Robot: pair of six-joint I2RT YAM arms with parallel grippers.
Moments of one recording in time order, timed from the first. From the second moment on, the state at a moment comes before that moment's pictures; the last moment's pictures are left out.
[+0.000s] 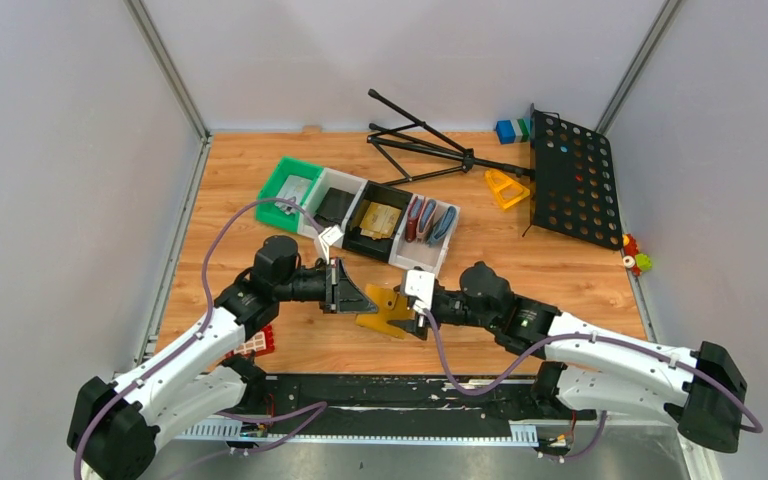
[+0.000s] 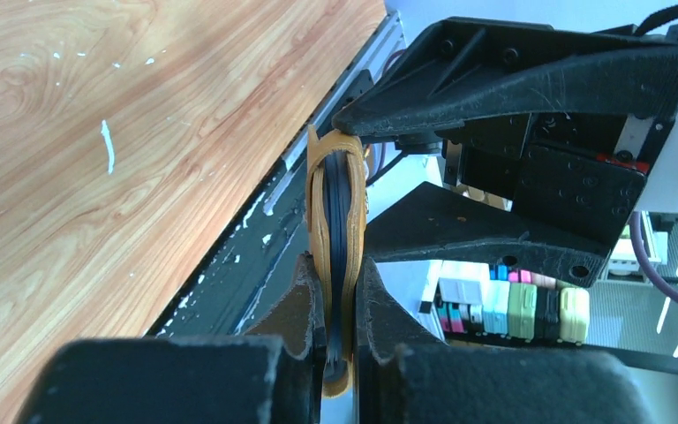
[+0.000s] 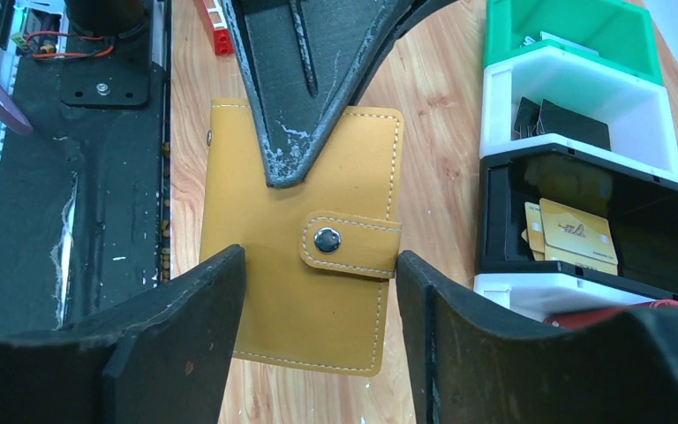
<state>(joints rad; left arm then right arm) -0.59 0.87 0.53 -0.06 0.80 -0.86 1.05 0.94 0.59 0.07 -0.28 -0.32</state>
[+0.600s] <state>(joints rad) -0.58 0.88 0.53 -0.04 0.78 -0.87 1.09 0.93 0.60 0.10 -0.14 -0.34</state>
